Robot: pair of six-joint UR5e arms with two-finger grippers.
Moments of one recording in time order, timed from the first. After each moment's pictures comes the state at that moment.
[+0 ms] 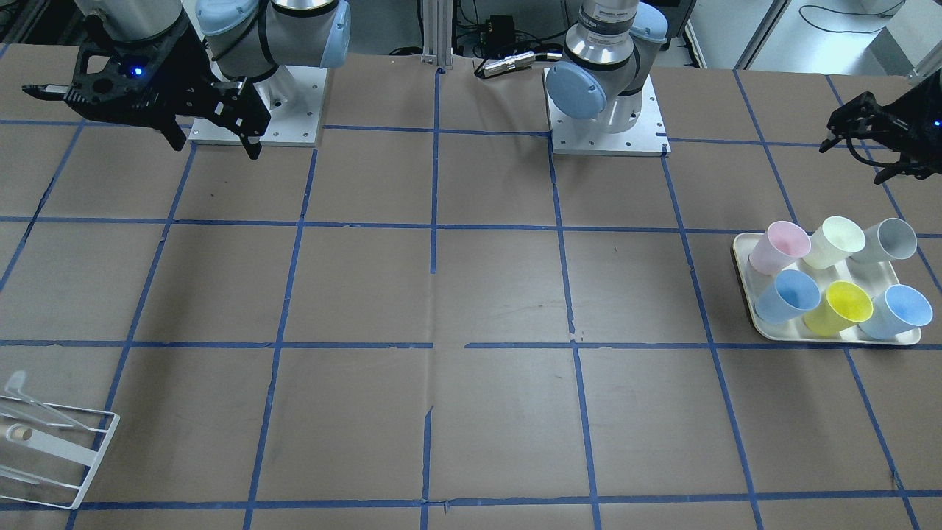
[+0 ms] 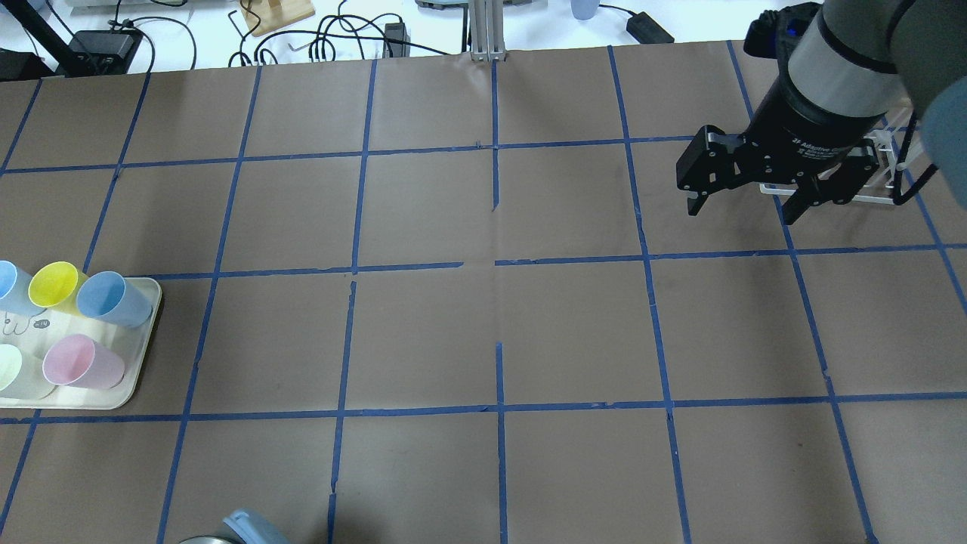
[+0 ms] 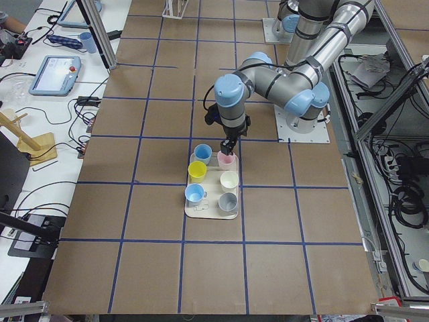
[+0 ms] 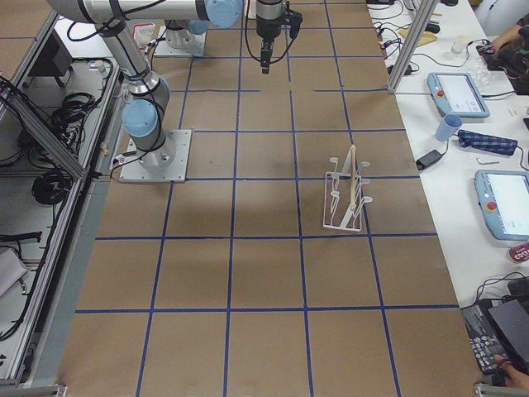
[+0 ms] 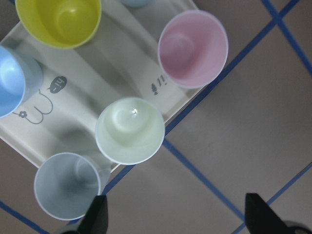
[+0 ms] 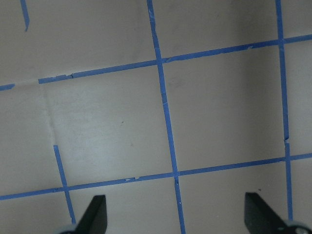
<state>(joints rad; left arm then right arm) -0.79 -1.51 -1.78 -1.59 1.67 1.30 1.53 -1.70 1.68 -1.53 -1.53 0.10</state>
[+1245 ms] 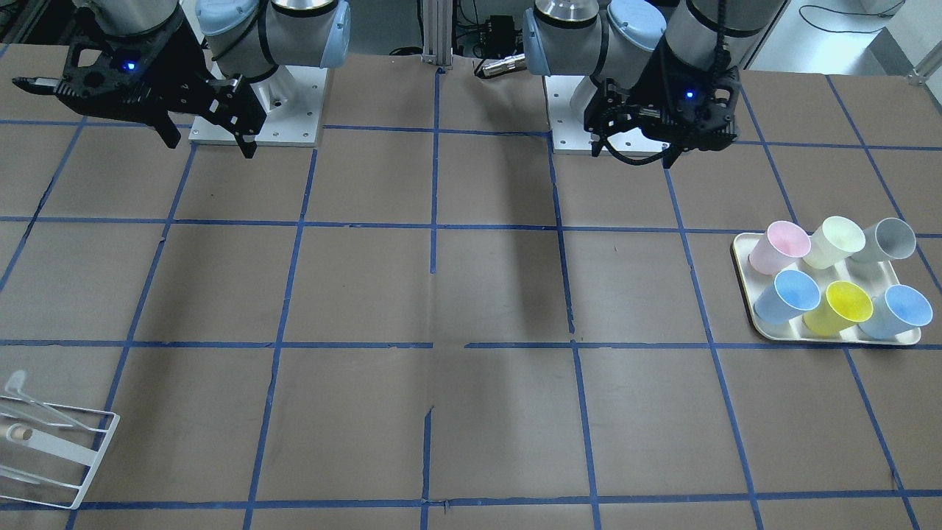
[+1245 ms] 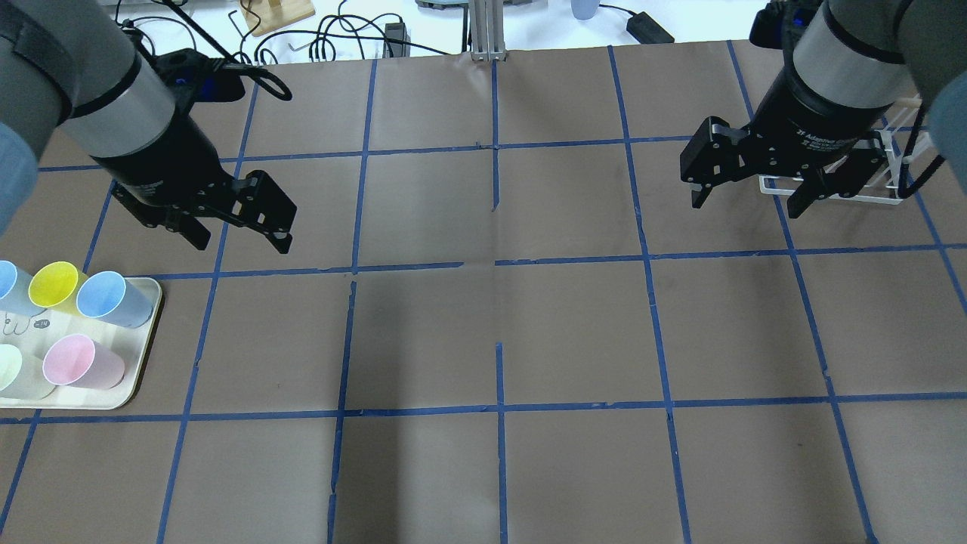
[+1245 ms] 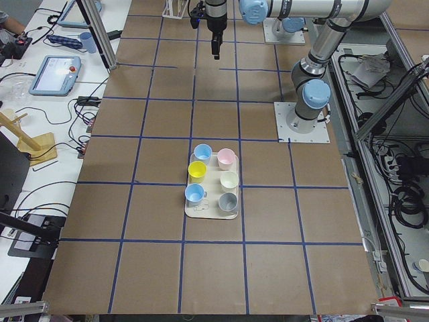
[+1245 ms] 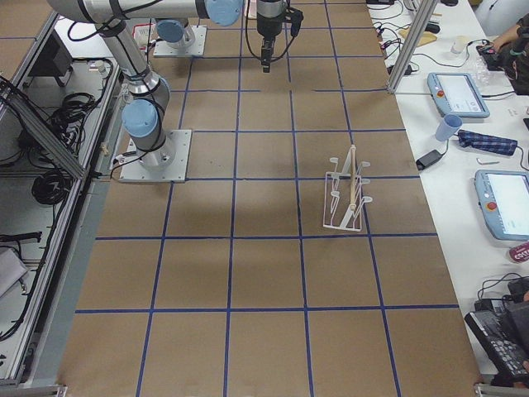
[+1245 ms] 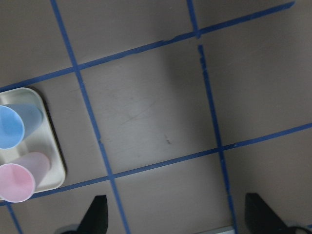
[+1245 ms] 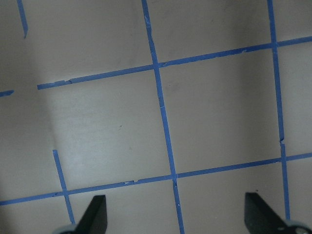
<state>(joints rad) -1.56 -1.47 -1.67 -1.65 1.52 0.14 1.53 -1.70 1.66 -1.53 -1.54 0.12</state>
